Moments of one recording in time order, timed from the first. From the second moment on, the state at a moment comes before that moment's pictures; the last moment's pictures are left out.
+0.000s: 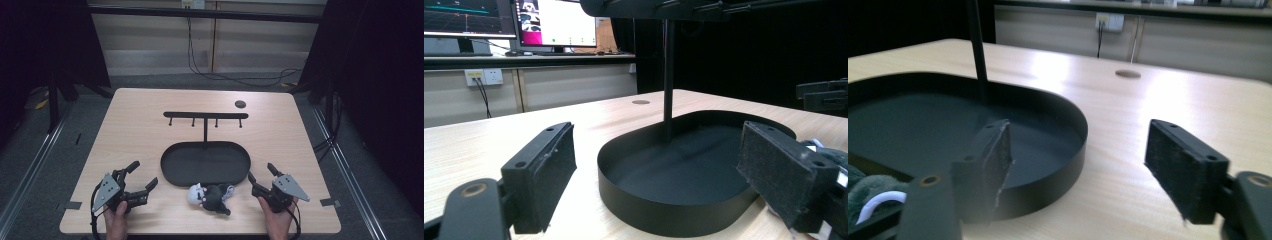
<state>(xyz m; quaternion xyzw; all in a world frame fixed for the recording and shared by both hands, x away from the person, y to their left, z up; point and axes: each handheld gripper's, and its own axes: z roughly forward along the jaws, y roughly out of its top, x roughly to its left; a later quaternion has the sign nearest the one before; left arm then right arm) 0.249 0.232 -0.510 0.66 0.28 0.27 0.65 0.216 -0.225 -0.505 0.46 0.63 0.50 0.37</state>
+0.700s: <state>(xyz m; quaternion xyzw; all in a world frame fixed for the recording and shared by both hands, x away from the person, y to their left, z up) 0.249 0.232 -0.510 0.66 0.27 0.27 0.65 0.227 -0.220 -0.469 0.41 0.75 0.46 0.25</state>
